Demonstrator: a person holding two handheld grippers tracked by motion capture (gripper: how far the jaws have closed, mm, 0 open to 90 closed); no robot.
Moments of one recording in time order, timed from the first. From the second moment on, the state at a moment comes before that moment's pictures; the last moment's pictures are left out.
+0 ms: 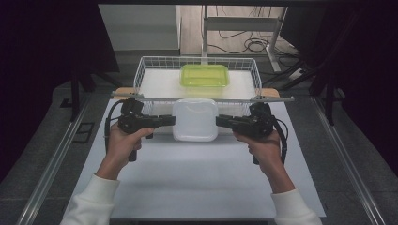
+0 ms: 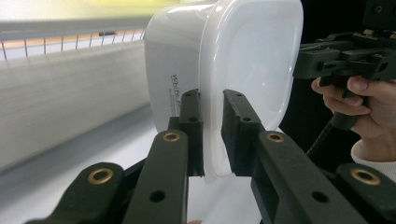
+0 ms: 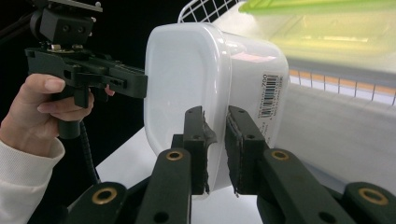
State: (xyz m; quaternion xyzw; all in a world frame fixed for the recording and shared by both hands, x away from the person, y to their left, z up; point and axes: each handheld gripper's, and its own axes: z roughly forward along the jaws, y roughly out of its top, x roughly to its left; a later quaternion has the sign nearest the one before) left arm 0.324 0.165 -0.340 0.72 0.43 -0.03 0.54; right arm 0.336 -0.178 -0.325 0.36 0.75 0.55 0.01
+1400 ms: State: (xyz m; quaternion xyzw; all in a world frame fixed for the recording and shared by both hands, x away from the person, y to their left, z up) left arm 0.389 0.151 -0.252 0.73 0.41 0.01 0.54; right arm 0.395 -0.191 -0.255 0.36 0.73 0.58 0.03
